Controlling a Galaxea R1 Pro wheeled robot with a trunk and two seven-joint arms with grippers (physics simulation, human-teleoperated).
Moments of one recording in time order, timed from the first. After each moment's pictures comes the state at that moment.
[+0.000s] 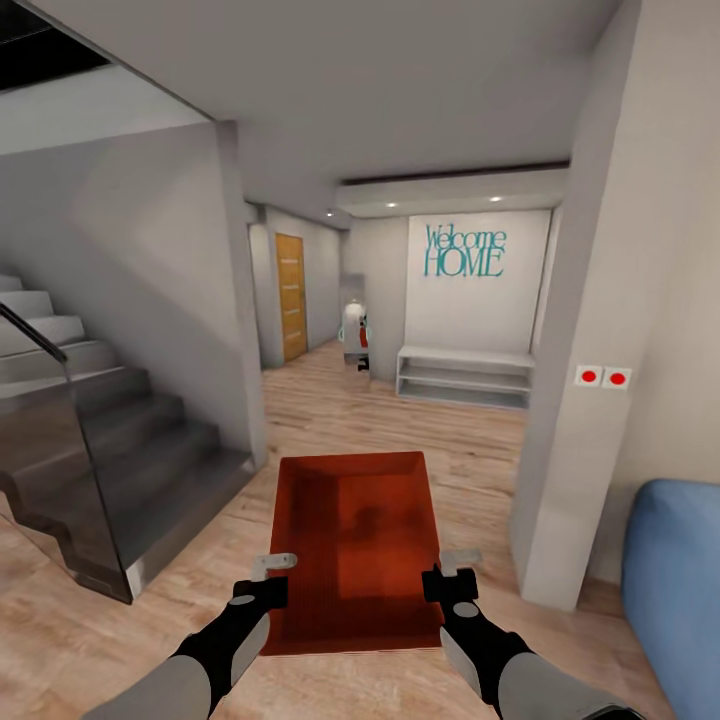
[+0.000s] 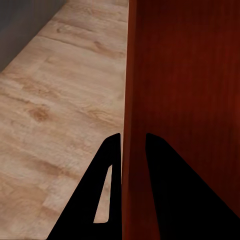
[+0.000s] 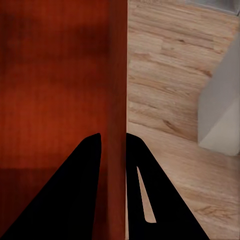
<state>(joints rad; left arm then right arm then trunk) -0.63 -0.09 -0.14 -0.30 0.17 0.05 0.22 -0.66 0.12 0.26 -0.20 -0.11 -0.17 -0.26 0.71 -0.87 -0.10</state>
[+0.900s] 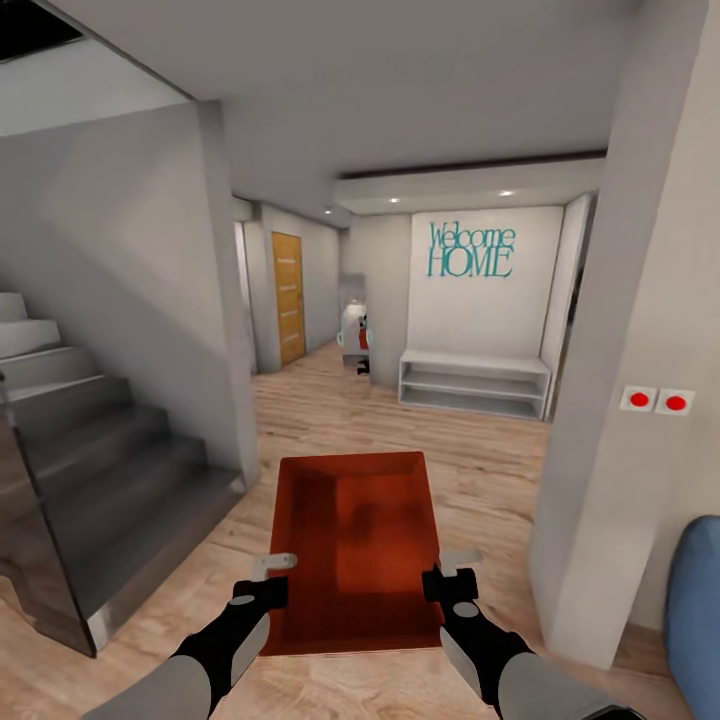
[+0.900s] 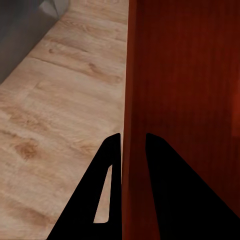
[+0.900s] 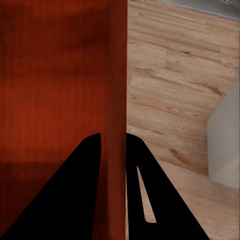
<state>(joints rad) -0.63 -0.09 -0.14 -0.30 0.17 0.05 0.22 -0.66 0.12 0.26 -0.20 -0.11 -0.17 -0.26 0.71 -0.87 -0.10</state>
